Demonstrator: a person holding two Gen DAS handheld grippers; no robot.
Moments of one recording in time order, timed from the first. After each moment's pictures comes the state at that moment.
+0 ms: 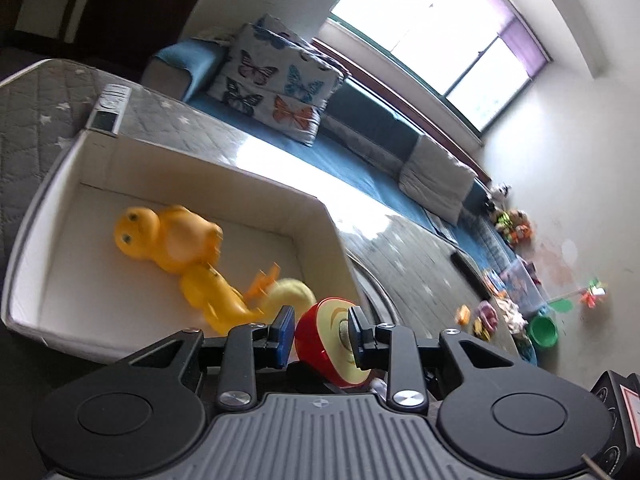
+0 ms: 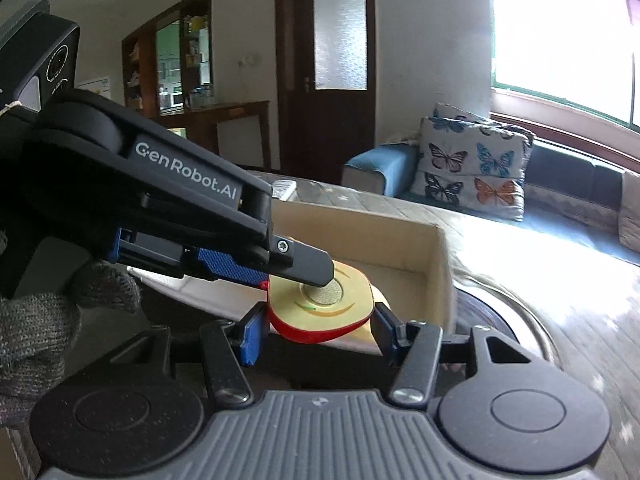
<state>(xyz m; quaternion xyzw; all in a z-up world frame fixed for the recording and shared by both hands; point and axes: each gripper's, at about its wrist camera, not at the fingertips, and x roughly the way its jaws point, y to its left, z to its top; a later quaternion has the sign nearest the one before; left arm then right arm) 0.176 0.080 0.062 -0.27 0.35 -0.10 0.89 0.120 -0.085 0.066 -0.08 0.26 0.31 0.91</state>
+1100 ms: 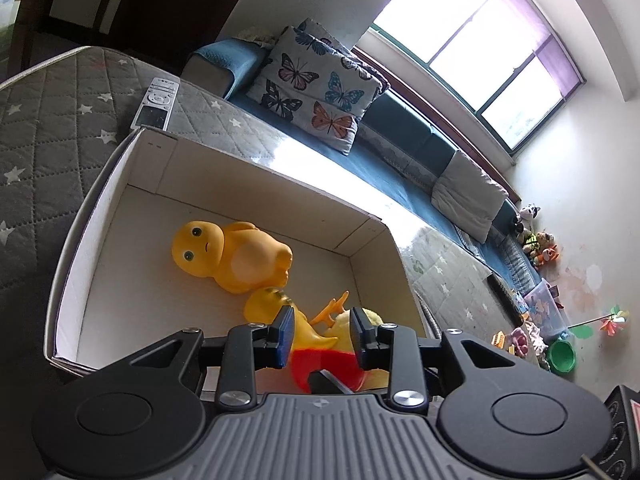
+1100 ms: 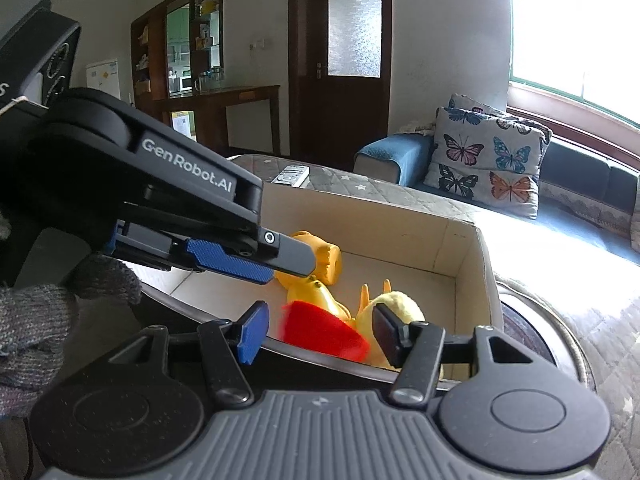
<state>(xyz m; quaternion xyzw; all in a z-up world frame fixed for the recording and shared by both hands) 0.185 0.113 0.044 -0.28 0.35 -0.06 0.89 0.137 -0.049 0.047 -0.09 0.27 0.32 0.90</state>
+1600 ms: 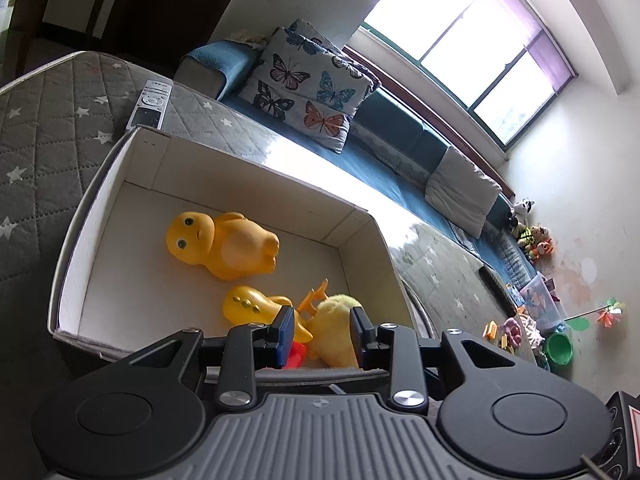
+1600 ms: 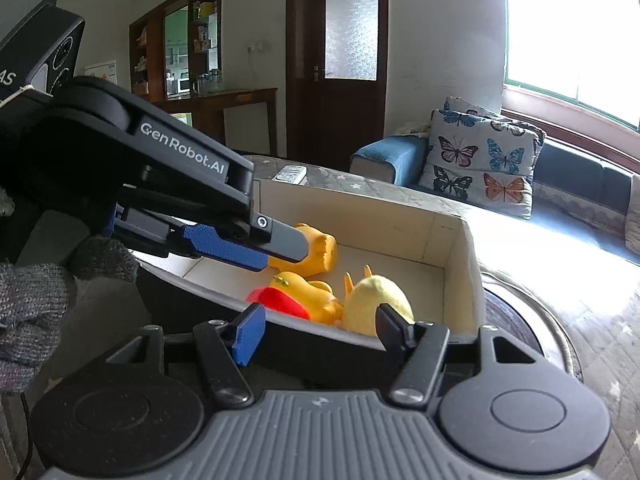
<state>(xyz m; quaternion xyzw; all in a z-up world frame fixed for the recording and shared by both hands) 0.170 0.103 0.050 -0.28 0.35 -0.06 0.89 0.118 -0.070 0.052 -0.09 0.27 0.31 0.91</state>
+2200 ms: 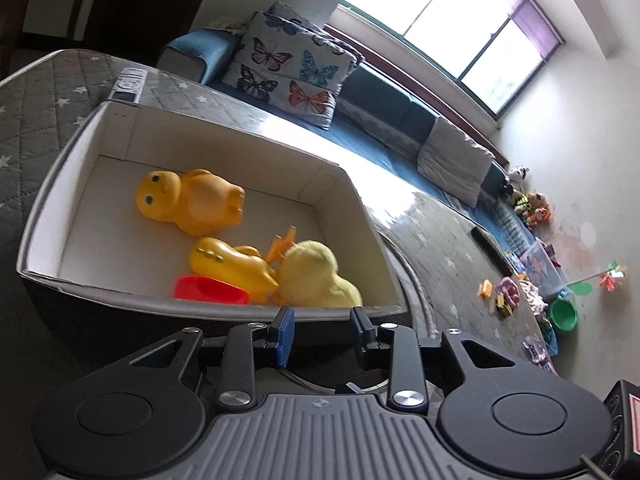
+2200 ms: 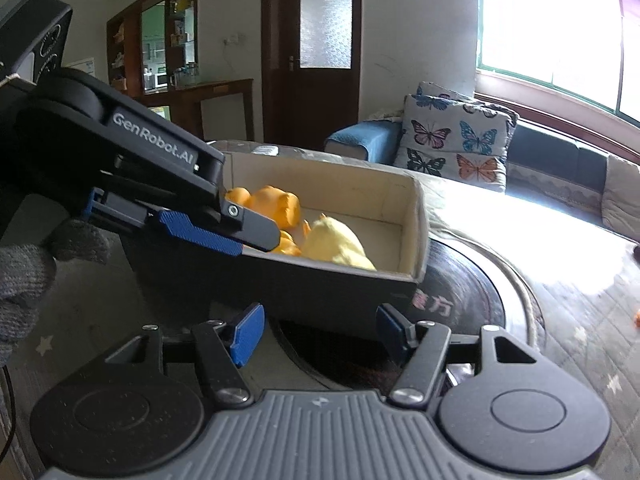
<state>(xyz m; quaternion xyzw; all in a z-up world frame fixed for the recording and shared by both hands) 0.152 0.062 0.045 -0.24 0.38 -0.09 0.89 0.091 -0.120 0.041 -0.09 0.29 0.28 0.91</state>
